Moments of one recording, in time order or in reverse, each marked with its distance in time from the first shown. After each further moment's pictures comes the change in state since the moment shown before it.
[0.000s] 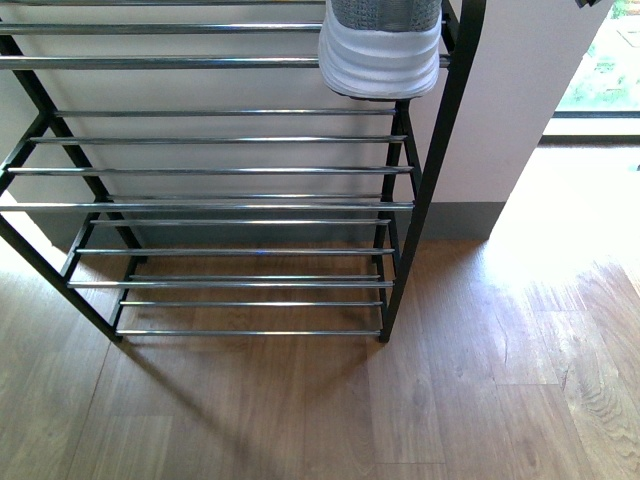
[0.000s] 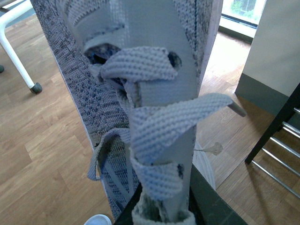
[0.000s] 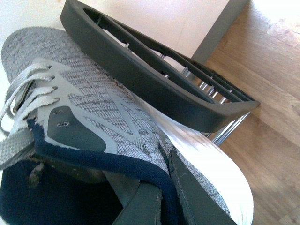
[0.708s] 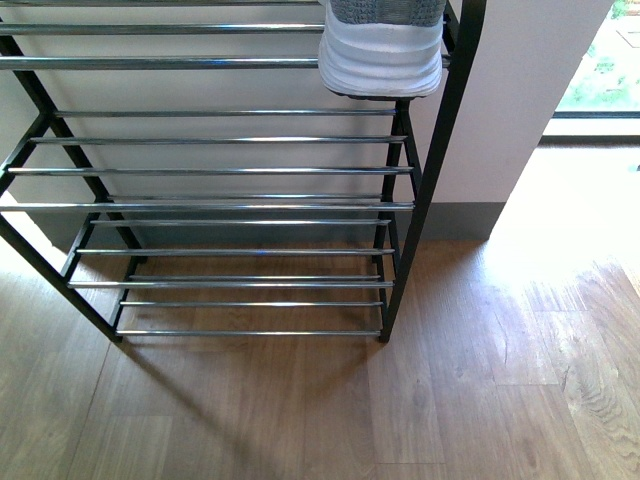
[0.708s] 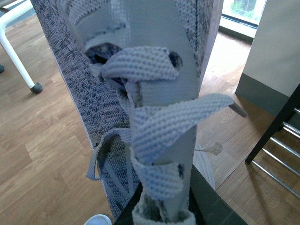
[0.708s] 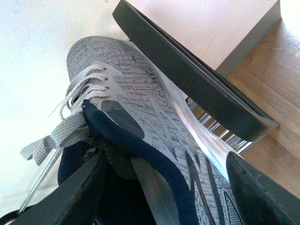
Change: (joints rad) left arm 0.000 0.000 0.000 0.000 0.000 0.000; right arm 0.003 -0.022 -0.039 0.103 -0.014 -0.105
